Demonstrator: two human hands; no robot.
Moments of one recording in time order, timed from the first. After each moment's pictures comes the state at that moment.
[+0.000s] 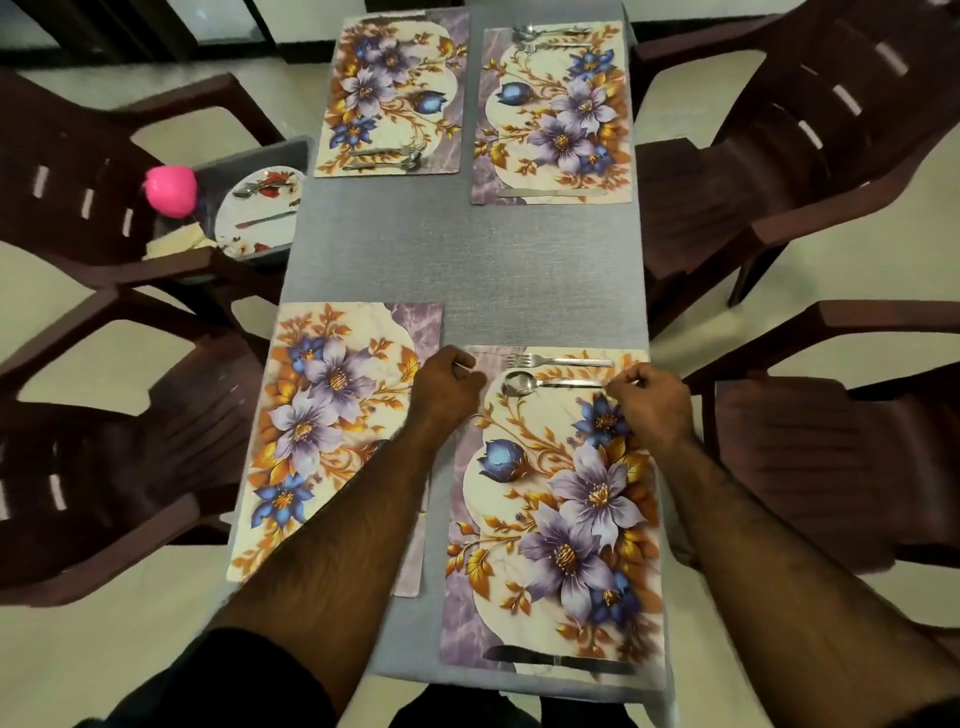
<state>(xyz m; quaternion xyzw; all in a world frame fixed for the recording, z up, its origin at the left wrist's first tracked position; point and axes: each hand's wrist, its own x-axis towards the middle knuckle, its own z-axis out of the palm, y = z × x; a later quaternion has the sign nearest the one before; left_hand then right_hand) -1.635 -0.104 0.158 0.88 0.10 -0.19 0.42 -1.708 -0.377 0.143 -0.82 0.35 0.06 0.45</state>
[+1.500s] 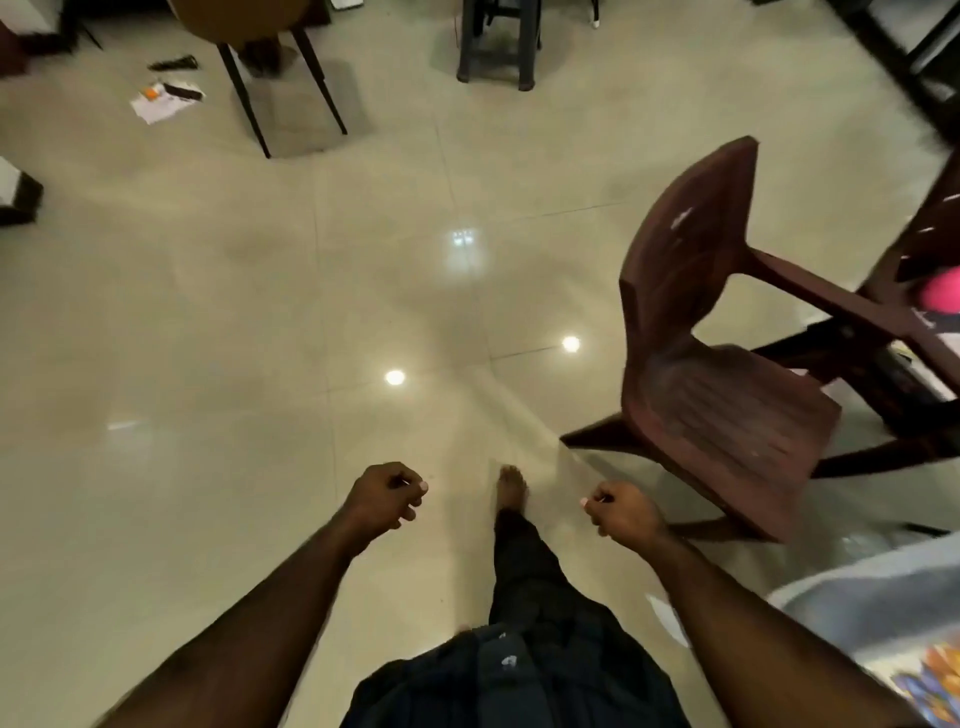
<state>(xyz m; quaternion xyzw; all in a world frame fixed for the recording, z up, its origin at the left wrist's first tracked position) -2.255 0.664 0.159 0.54 0.60 -0.01 0.59 -1.917 0.487 0.126 -0.84 -0.29 0.45 0.10</state>
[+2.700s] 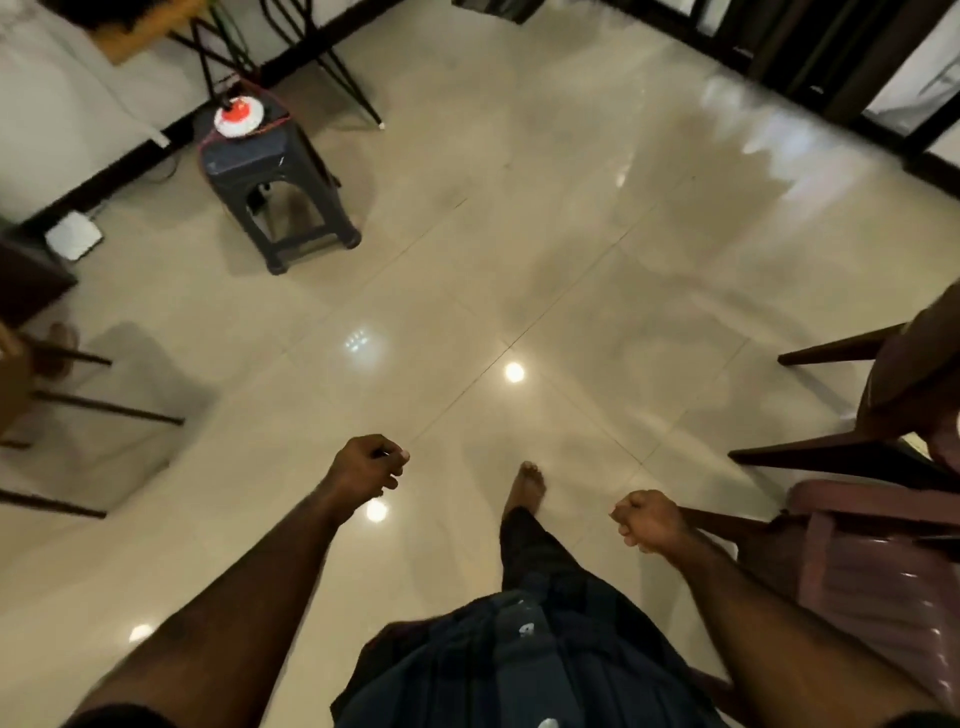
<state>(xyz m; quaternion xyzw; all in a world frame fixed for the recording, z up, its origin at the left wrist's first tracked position) -1.684 1.465 0.167 0.71 0.45 -0.16 0.52 -1.503 1.059 0.097 -0.85 0.06 0.48 0.22</state>
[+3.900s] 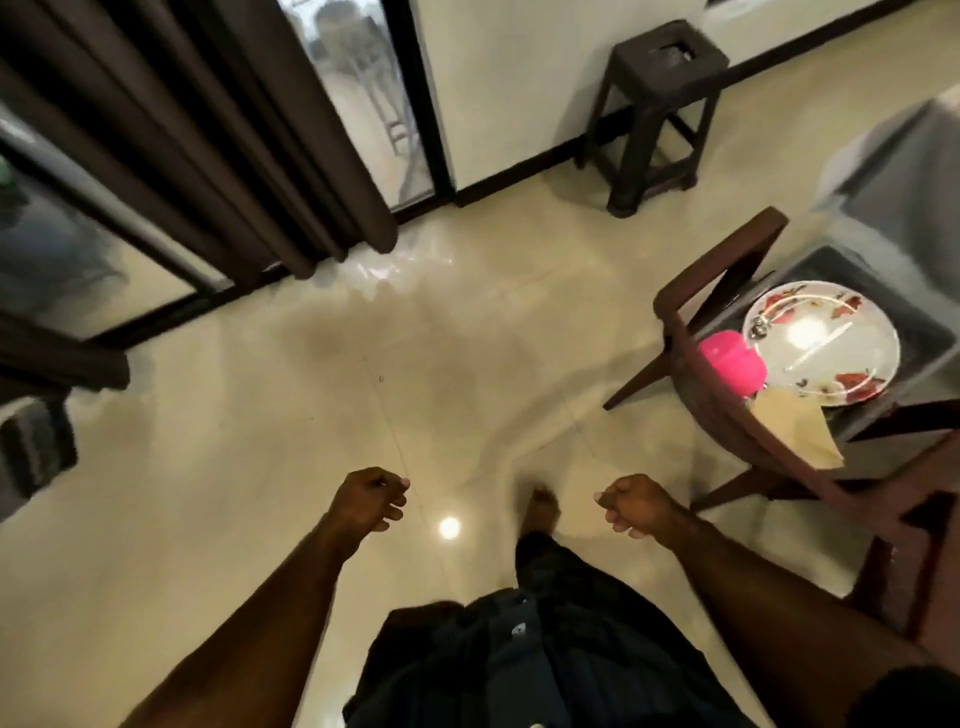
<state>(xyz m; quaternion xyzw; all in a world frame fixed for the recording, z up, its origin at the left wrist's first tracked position) -0.623 1.303 0.186 0.83 0.05 -0.42 0.36 -0.871 0.975 0.106 -0.63 0.50 0.27 0.54</state>
